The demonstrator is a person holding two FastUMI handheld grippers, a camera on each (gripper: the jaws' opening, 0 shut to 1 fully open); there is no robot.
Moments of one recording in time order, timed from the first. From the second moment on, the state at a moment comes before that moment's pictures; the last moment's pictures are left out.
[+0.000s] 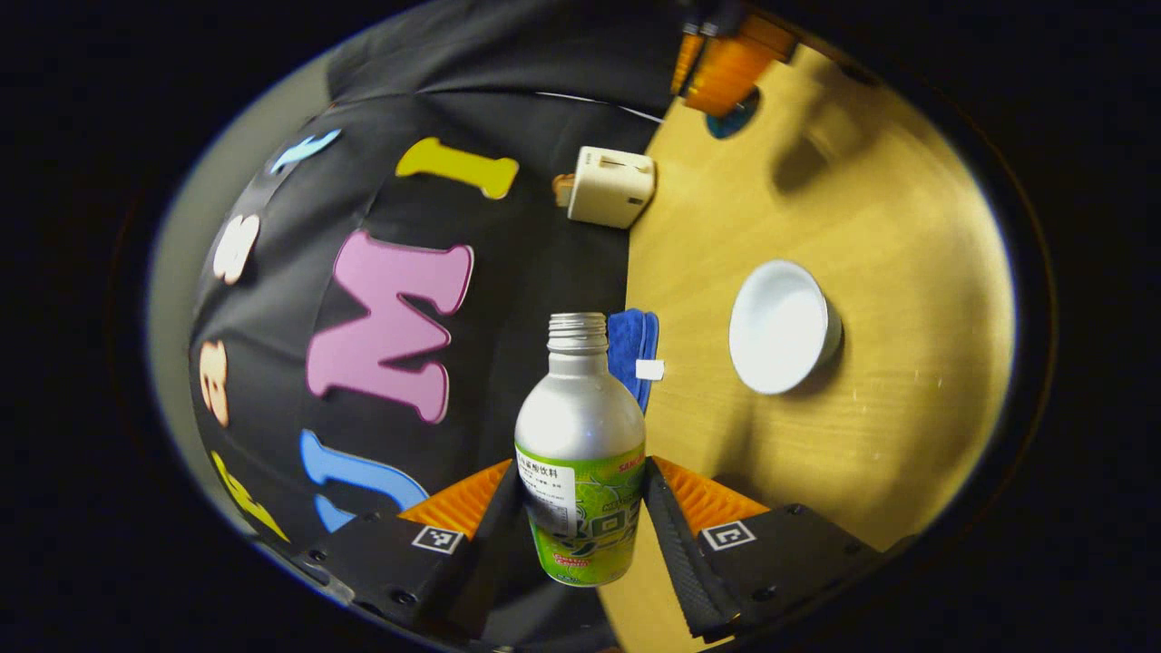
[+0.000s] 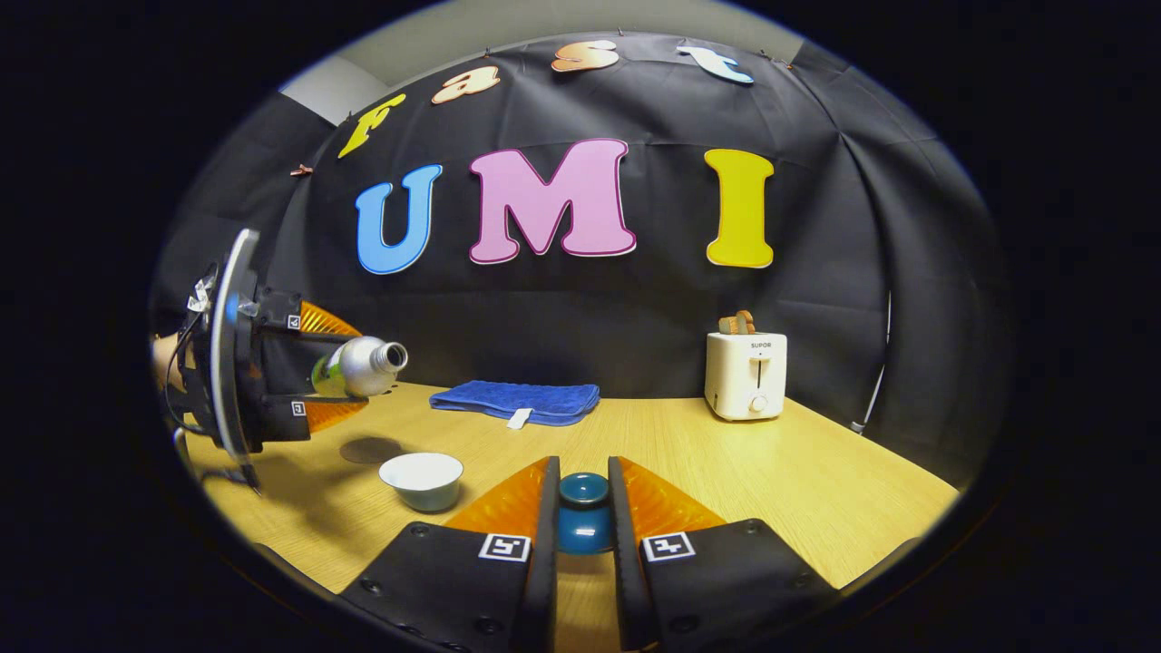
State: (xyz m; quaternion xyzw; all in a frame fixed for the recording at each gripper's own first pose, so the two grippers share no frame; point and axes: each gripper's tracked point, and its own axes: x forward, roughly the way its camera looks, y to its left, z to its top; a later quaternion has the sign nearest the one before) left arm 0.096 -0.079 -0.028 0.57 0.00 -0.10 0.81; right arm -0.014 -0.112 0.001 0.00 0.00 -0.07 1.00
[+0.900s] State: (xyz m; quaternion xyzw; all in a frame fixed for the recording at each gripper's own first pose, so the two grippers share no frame) left arm 0.091 -0.081 -0.013 0.05 -0.02 -0.05 1.00; right arm -0.014 -0.112 0.001 0.00 0.00 -0.07 1.00
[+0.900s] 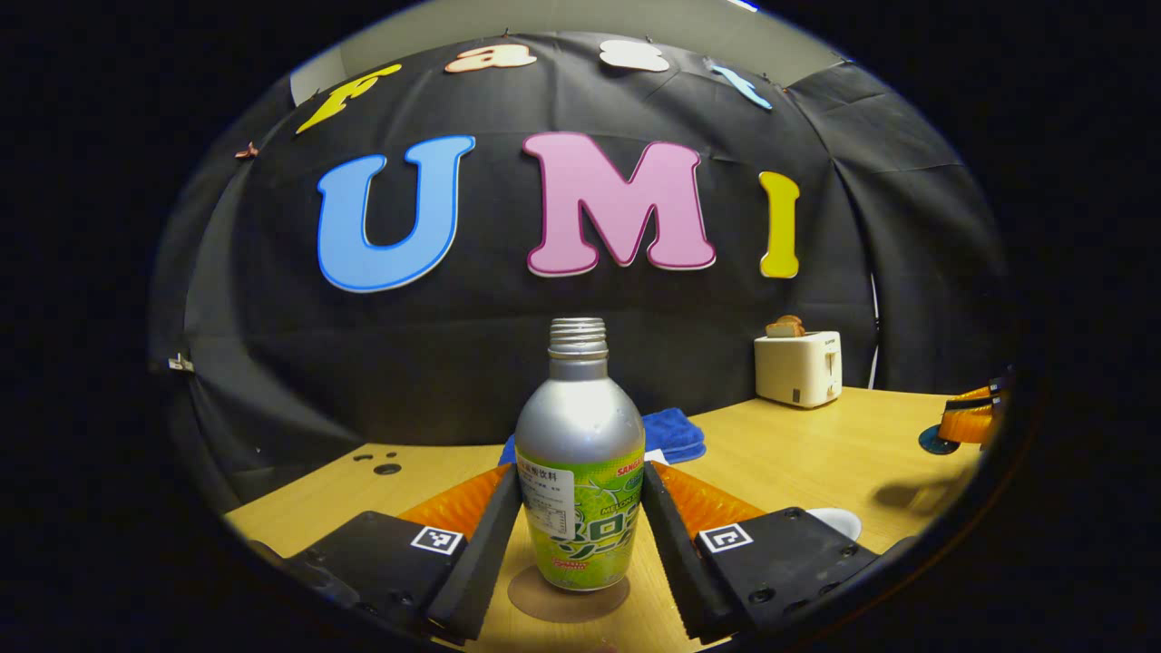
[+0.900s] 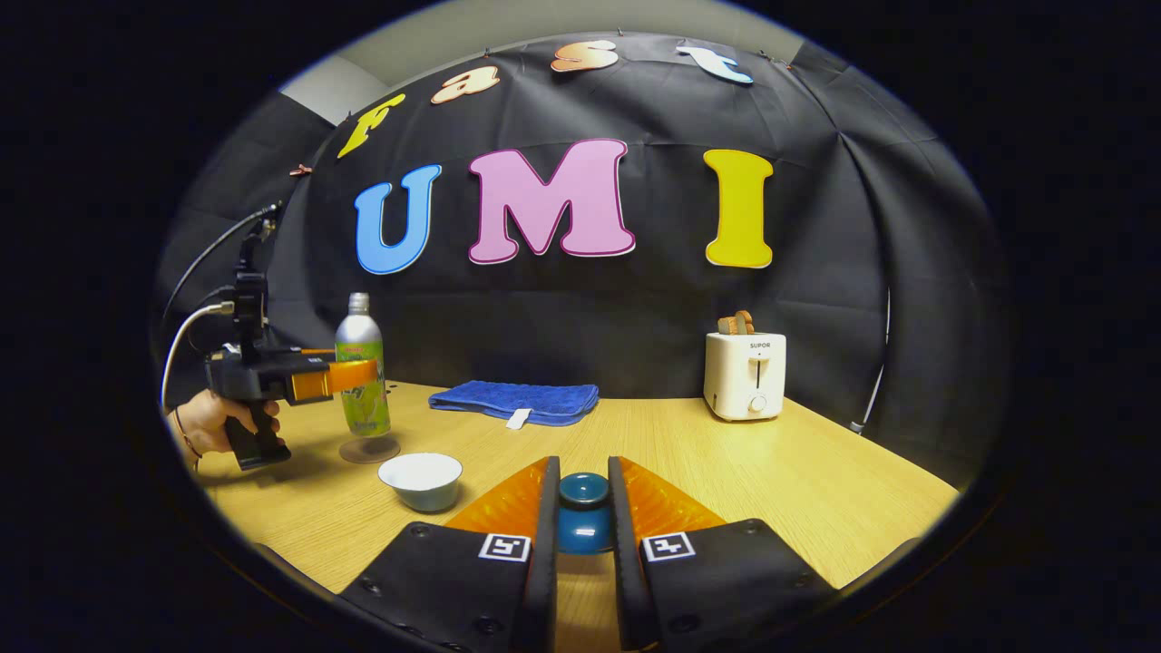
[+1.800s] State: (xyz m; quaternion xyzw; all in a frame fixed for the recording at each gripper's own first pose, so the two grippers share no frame) left arm 0.066 -0.063 -0.032 0.01 0.02 0.00 1.00; right arm -0.014 -0.113 0.002 0.00 0.00 -0.07 1.00
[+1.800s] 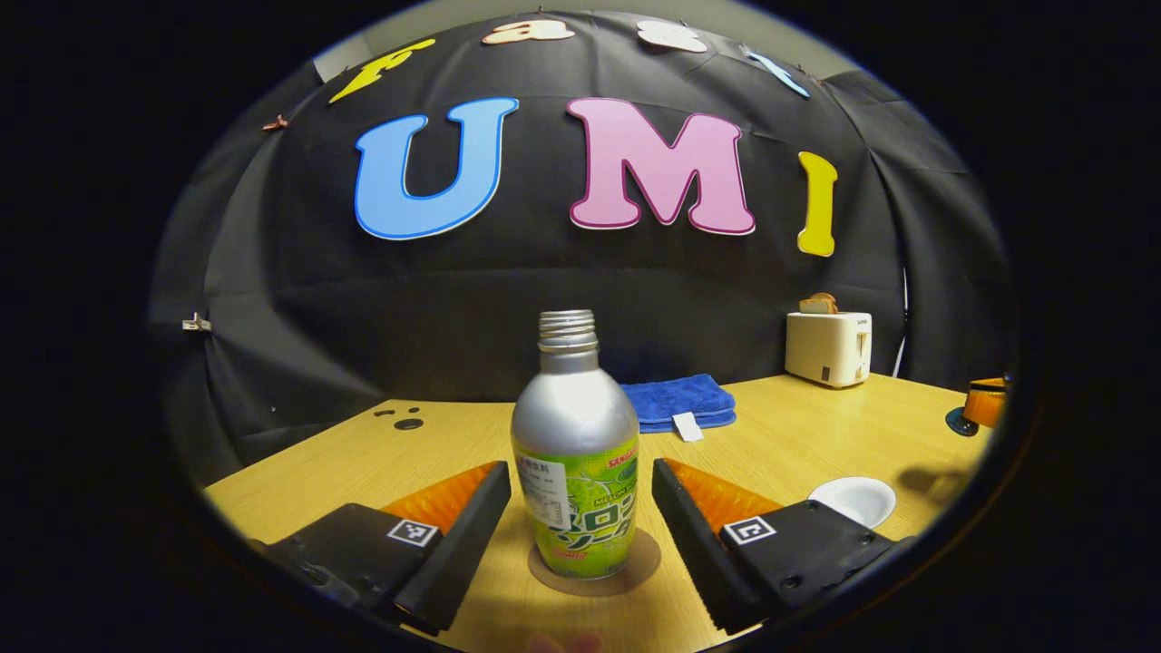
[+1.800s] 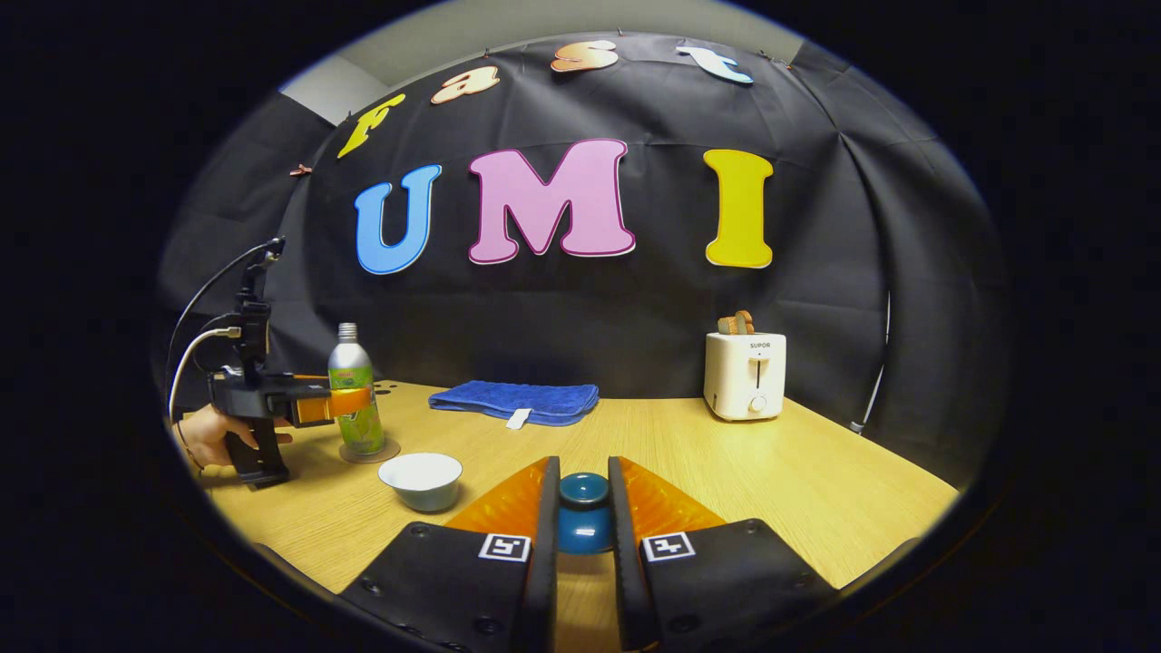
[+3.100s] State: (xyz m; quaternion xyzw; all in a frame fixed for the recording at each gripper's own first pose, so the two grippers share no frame) left arm -0.025 -0.064 -0.034 0.01 -0.01 -0.02 1.00; right arm 0.083 0.029 -0.027 -0.01 0.08 0.07 0.99
